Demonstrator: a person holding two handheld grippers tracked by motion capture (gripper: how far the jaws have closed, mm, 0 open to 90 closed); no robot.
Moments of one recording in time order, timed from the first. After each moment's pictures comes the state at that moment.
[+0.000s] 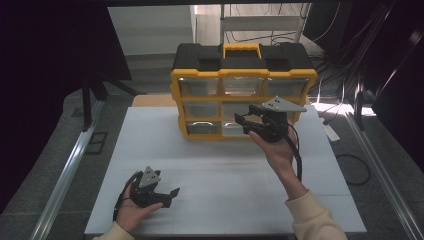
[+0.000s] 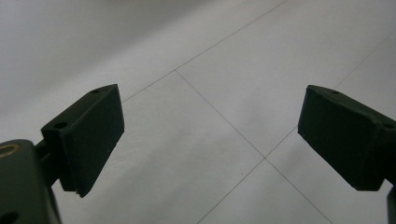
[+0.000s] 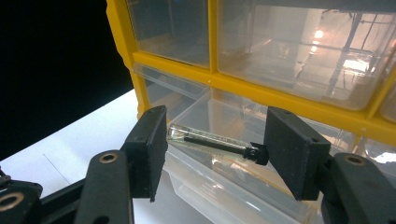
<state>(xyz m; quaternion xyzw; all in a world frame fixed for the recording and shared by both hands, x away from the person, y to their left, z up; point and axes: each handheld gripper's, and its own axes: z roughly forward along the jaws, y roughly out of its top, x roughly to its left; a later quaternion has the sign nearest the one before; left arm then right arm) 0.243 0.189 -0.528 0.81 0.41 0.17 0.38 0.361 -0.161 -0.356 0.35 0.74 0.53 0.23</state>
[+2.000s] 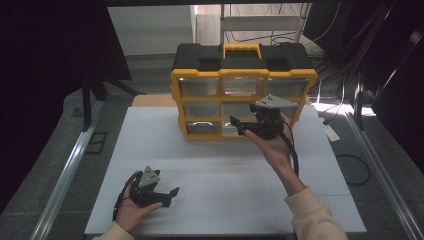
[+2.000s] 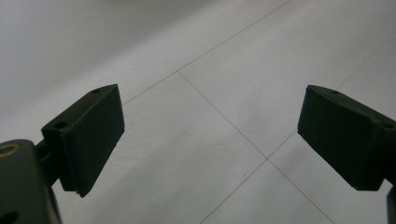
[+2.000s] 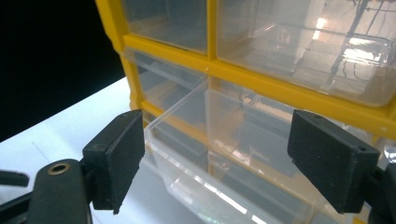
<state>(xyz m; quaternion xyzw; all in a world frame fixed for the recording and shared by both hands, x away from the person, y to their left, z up) 0.244 0.189 -0.527 0.81 0.41 0.18 0.38 0.373 -0.154 -0.362 0.35 0.76 0.51 0.23</state>
